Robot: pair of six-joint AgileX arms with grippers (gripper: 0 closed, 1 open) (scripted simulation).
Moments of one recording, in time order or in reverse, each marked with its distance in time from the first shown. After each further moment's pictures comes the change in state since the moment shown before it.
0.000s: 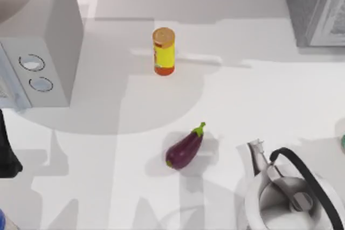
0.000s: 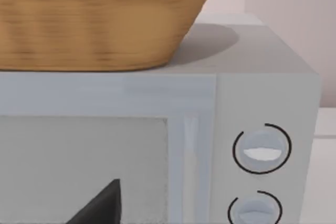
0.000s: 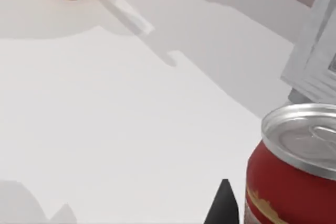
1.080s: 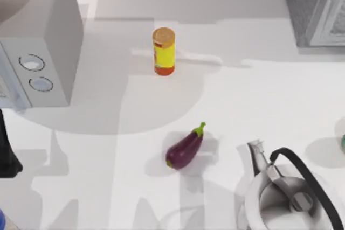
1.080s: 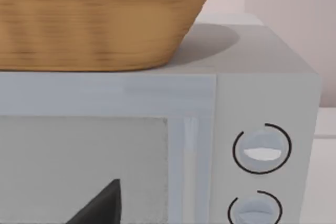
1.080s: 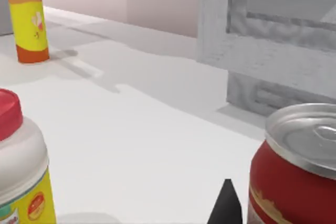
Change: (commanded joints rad) left arm 0.000 0.000 0.000 0.000 0.000 0.000; right arm -0.240 0.732 0.266 -0.021 -0.456 -0.388
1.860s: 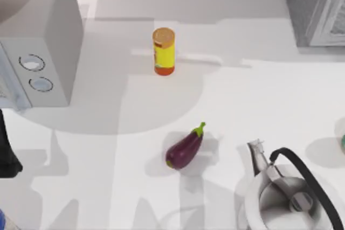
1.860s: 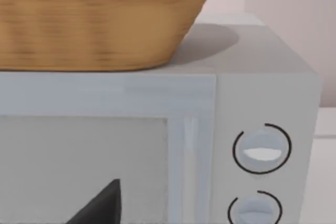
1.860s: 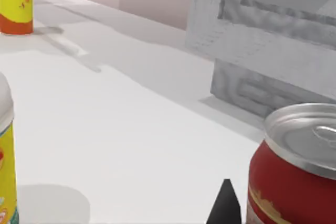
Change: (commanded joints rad) left arm 0.000 0.000 0.000 0.000 0.000 0.000; right arm 0.027 0.236 0.256 -0.922 -0.056 -0.892
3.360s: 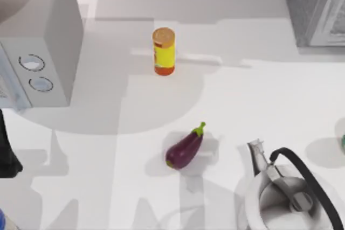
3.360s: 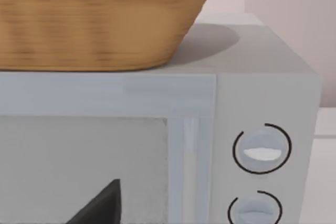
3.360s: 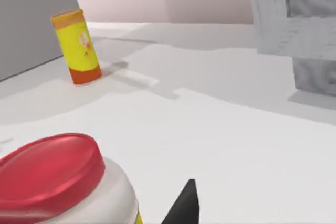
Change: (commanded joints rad) left arm 0.000 0.000 0.000 0.000 0.000 0.000; right arm 0.037 0.090 0.128 -0.507 0.006 -0.480
